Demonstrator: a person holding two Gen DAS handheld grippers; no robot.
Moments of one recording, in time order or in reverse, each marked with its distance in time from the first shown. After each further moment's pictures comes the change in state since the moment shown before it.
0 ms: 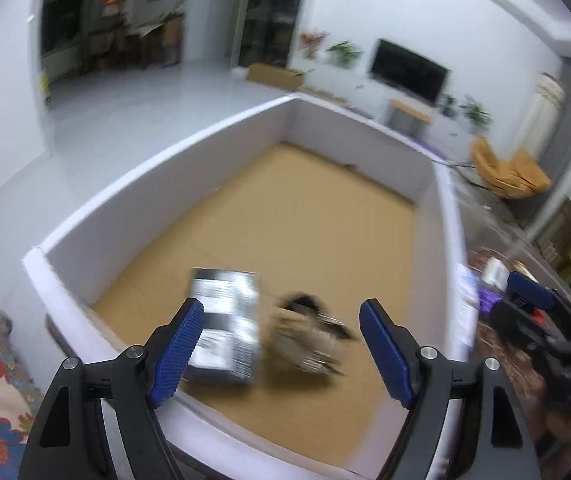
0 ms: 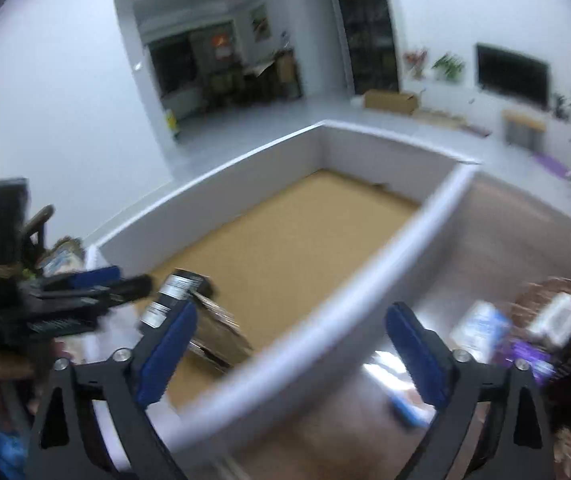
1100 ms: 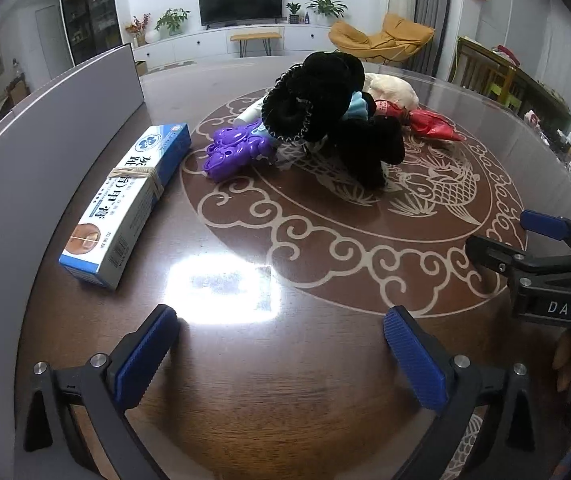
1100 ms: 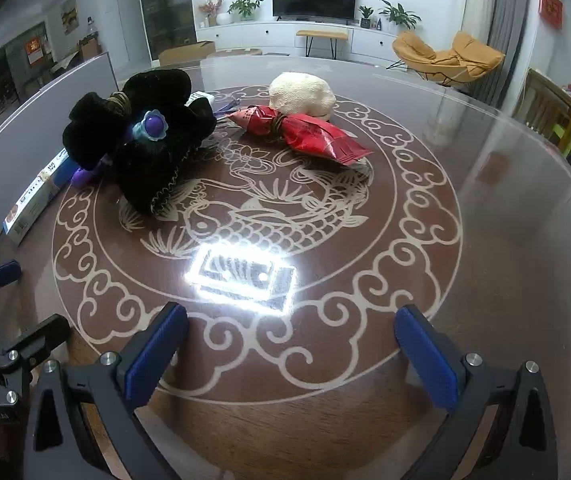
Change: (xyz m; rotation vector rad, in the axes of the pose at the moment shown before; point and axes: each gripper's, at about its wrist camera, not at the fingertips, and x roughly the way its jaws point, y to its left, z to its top) left arm 0.096 -0.281 -0.137 0.494 0.152 -0.171; right arm -0.111 -0.258 -0.187 0.346 0.199 -0.556
